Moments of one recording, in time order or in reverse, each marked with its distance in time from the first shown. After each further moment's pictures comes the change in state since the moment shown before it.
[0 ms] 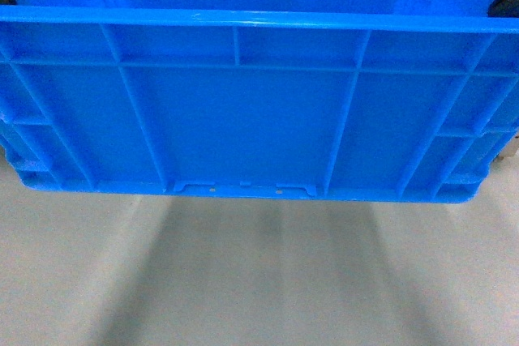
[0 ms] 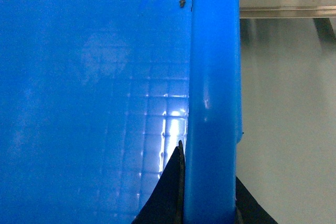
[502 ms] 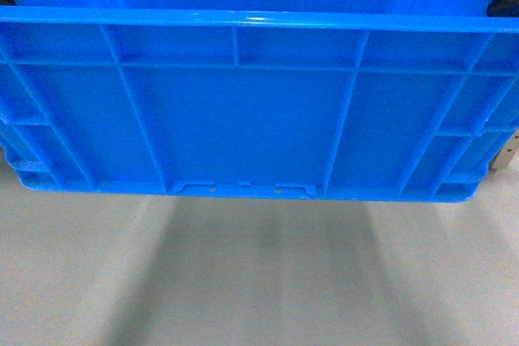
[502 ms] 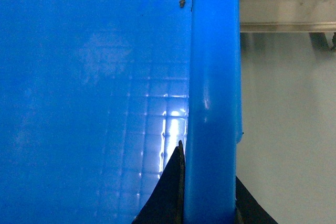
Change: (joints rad) left arm 0.000 0.000 0.000 0.001 0.002 0.000; right arm 0.000 0.000 0.002 0.000 0.000 0.000
